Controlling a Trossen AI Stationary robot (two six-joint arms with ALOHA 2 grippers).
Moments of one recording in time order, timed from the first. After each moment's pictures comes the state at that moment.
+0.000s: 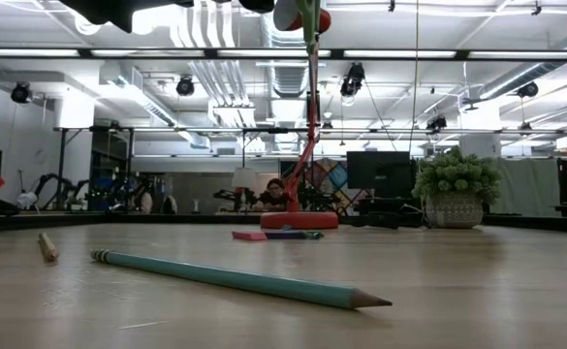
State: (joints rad) left arm -0.21 1.50 0.83 0.67 0.16 0.37; right arm 0.33 1.36 0.90 0.29 0.33 -0.64
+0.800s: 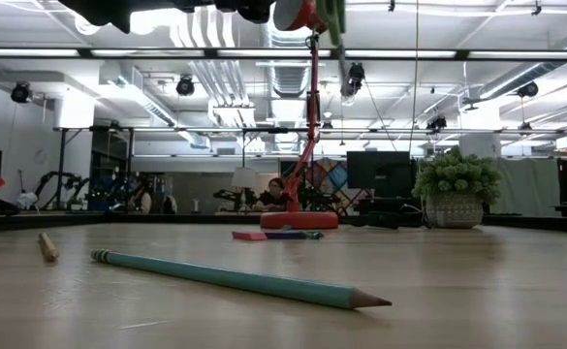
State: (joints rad) left arm -0.21 1.50 0.83 0.67 0.04 0.35; right arm 0.33 1.25 0.92 0.12 0.53 -0.36
